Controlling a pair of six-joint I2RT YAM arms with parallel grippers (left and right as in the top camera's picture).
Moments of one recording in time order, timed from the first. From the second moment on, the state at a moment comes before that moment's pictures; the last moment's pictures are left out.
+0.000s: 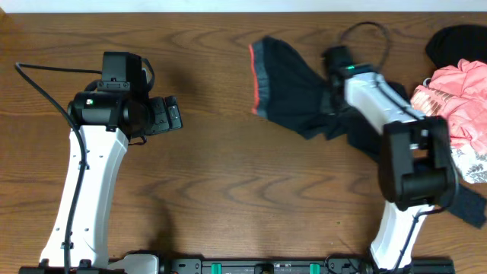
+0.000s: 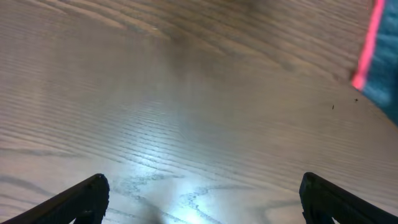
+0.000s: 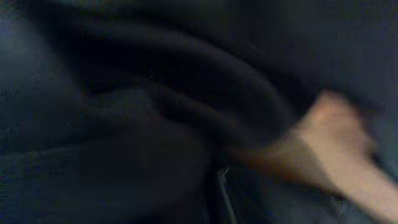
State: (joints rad) left arm -0.04 1.43 1.36 -1.14 0.02 -0.28; right arm 0.15 2.08 1.47 -0.81 0.23 0.41
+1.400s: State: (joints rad) left arm -0.07 1.43 1.36 -1.13 0.05 -0.30; right arm 0.50 1.58 1.47 -0.78 -0.35 -0.11
